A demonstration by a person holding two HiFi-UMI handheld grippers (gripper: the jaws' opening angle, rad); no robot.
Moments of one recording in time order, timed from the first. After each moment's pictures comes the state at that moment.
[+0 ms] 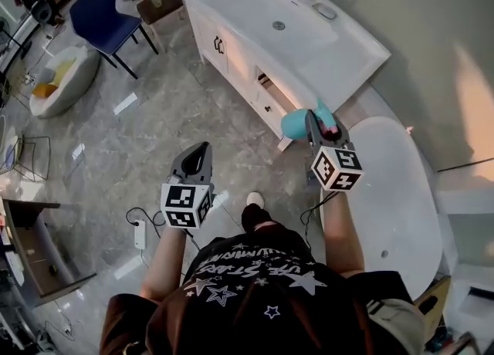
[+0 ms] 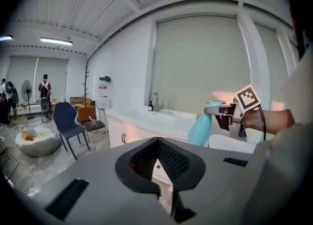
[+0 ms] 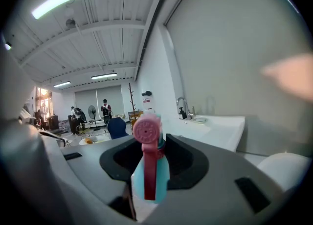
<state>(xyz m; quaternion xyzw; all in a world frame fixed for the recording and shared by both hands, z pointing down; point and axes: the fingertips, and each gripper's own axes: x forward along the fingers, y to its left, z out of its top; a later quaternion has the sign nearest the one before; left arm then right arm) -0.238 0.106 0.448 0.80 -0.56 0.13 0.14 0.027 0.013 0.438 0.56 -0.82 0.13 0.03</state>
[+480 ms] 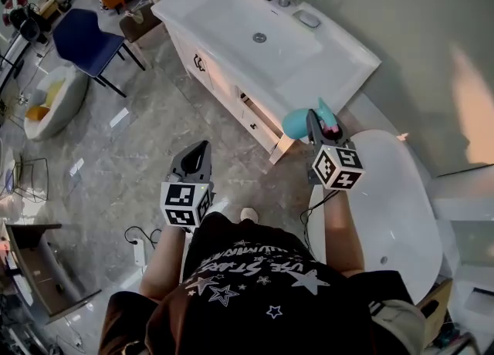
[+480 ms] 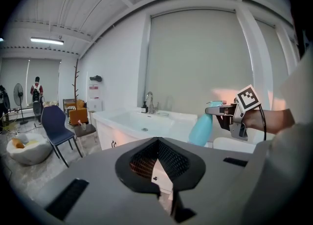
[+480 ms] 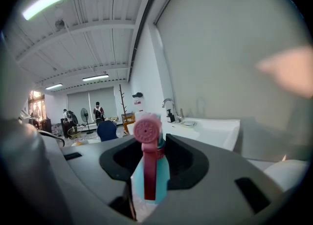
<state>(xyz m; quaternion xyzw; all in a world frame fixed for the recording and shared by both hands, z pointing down) -0.171 -0.012 0.444 0.82 -0.55 0.13 0.12 0.106 -0.088 0.440 0.59 -0.80 0.14 0.02</state>
